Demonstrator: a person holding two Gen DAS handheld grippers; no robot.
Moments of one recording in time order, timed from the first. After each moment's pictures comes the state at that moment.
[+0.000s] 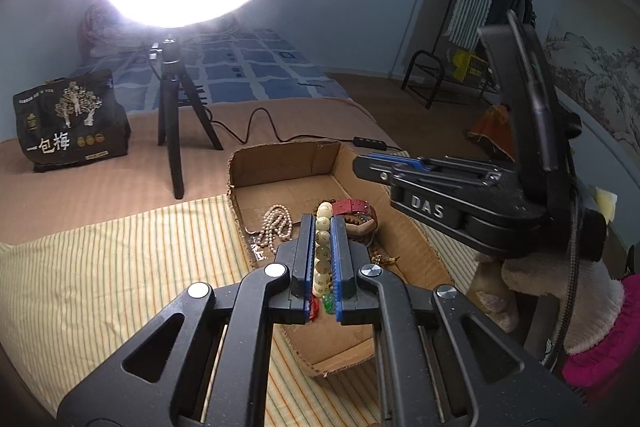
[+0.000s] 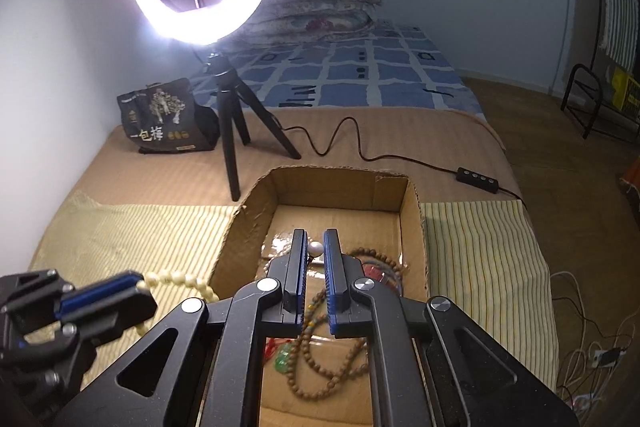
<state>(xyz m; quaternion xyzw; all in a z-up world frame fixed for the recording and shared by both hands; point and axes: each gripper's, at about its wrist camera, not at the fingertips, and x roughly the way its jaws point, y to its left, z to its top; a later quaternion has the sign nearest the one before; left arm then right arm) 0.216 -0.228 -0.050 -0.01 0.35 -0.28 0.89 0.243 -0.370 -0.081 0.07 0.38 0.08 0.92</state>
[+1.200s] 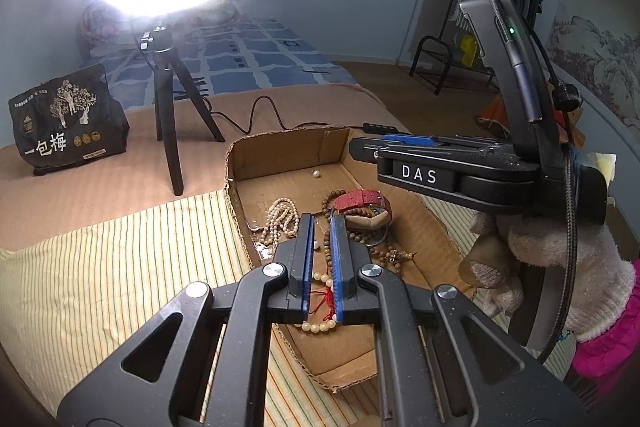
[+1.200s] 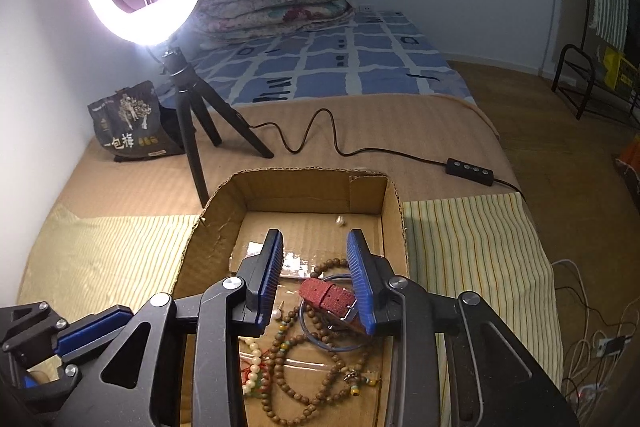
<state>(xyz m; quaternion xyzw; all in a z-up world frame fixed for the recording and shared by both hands) 0.226 -0.239 -0.060 0.02 0.36 -0.27 0.89 0.269 -0.386 -0.097 0.09 0.40 0.06 0.91</state>
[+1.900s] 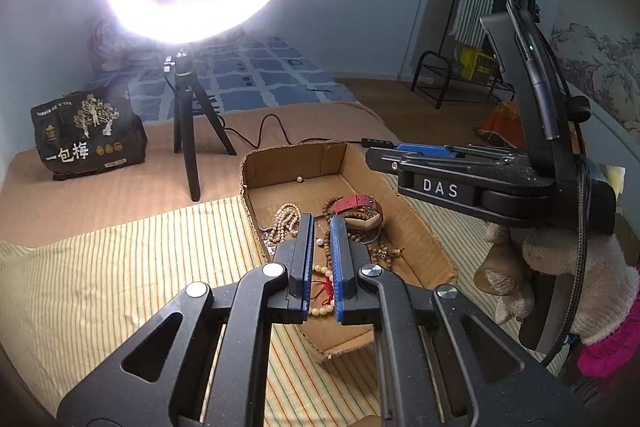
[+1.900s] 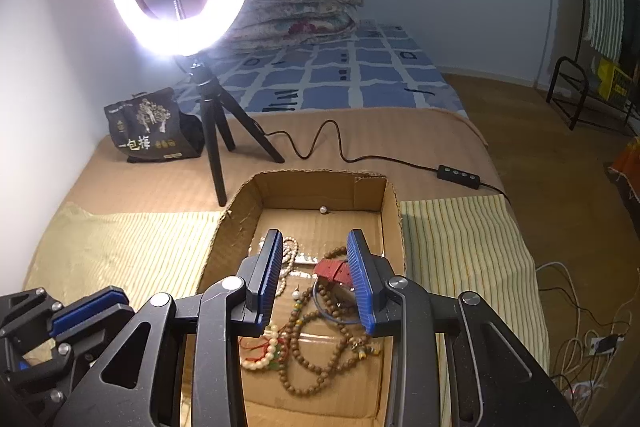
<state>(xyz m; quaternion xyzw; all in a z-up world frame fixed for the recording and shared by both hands) 0.194 -0.218 -0.034 0.01 0.33 -0.26 0.91 0.232 -0.378 -0.069 0.08 0.38 0.05 0.92</state>
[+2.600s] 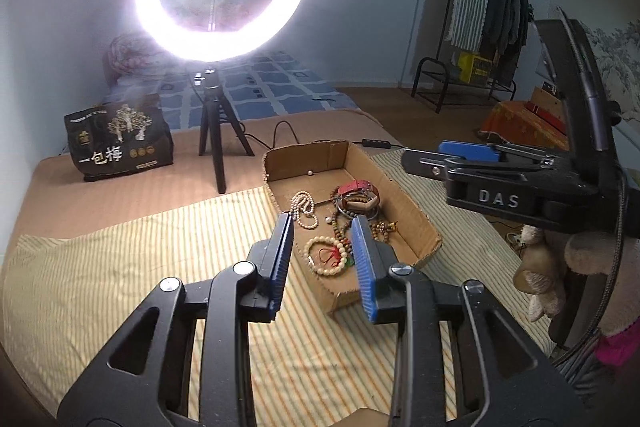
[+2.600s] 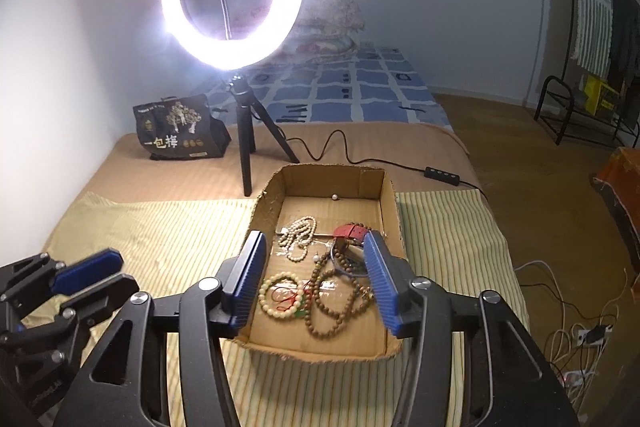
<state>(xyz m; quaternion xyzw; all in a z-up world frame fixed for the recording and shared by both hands) 0.131 -0.174 -0.009 0.03 0.31 -0.26 0.91 0.153 -0.358 -0.033 0.06 0.35 0.05 0.93</state>
